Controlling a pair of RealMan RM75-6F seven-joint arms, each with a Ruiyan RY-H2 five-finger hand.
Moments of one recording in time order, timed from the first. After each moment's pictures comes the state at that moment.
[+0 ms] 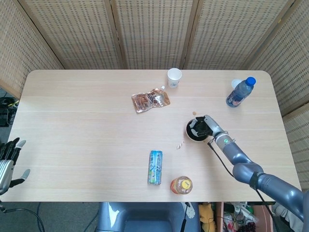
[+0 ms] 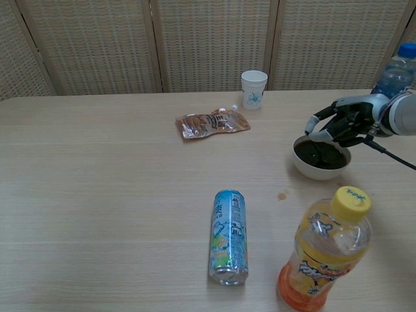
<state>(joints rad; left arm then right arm) -0.07 -1.12 -0.01 -1.57 1.45 1.42 0.06 0.78 -1.49 0.36 -1.14 -0.94 0.36 0.51</state>
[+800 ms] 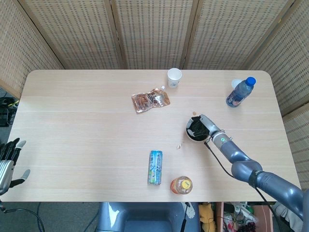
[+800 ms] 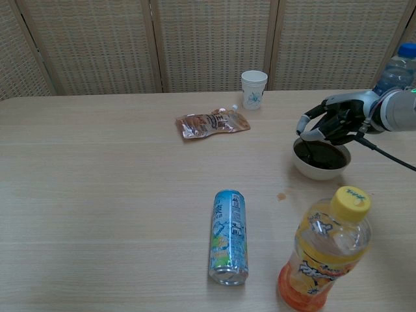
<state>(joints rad) -0.07 -1.12 -0.01 -1.57 1.45 1.41 0.07 0.79 -1.49 0.38 -1.14 -0.99 0.31 0.53</state>
